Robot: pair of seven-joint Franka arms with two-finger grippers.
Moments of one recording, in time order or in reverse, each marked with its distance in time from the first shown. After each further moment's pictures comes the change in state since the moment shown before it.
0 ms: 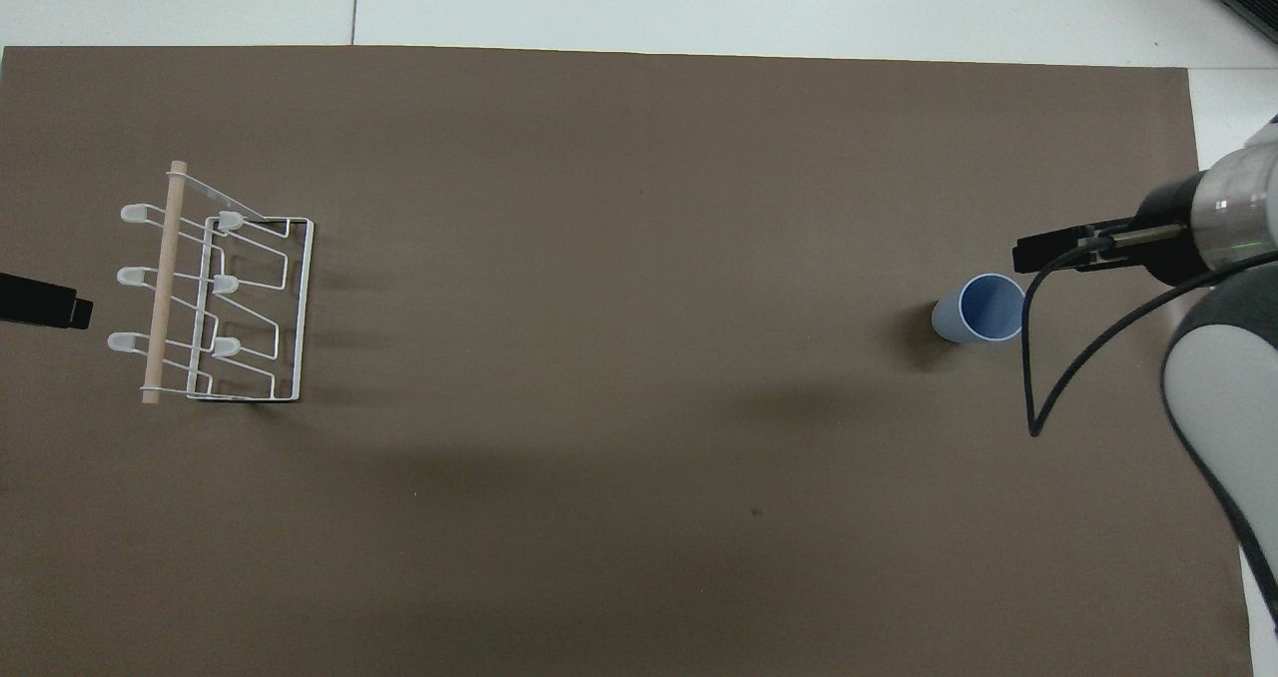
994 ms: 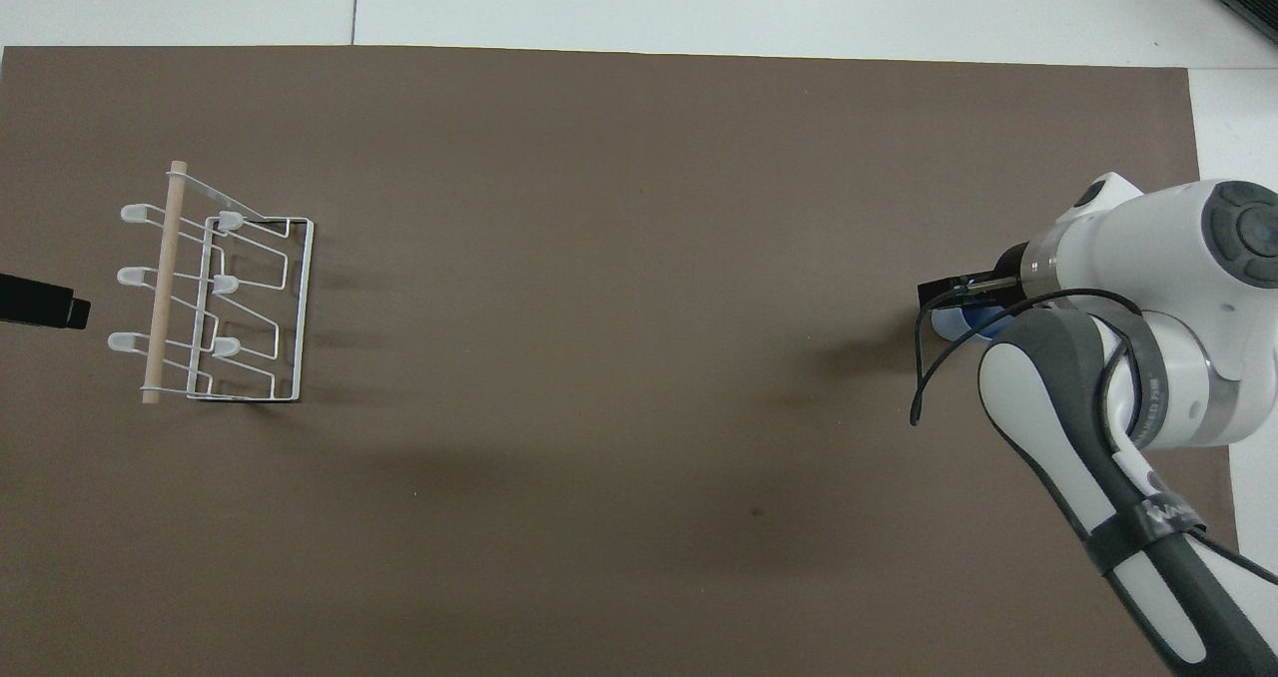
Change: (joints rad) left arm 0.001 0.000 0.002 0.000 0.000 0.000 0.000; right arm 0.004 0.111 -0.001 -0.295 0.000 0.355 0.000
